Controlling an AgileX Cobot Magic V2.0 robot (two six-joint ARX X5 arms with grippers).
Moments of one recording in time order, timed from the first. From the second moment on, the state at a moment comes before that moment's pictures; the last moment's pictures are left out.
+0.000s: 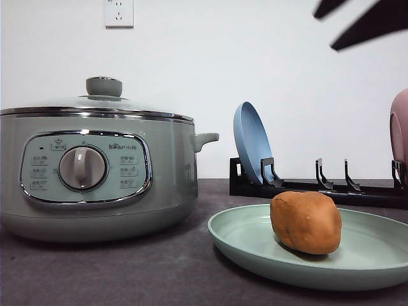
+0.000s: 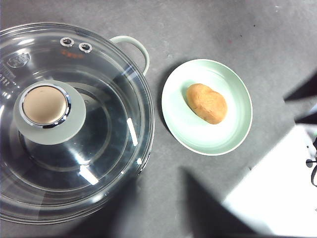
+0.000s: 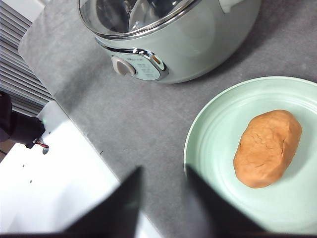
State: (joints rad) left_arx -0.49 1.41 1.83 -1.38 0.30 0.03; right_arx 0.47 0.91 0.89 -0.78 -0.57 0.15
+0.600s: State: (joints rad) left_arx -0.49 1.41 1.83 -1.37 0.30 0.04; right_arx 0.47 0.91 0.89 -0.75 -0.57 0.14
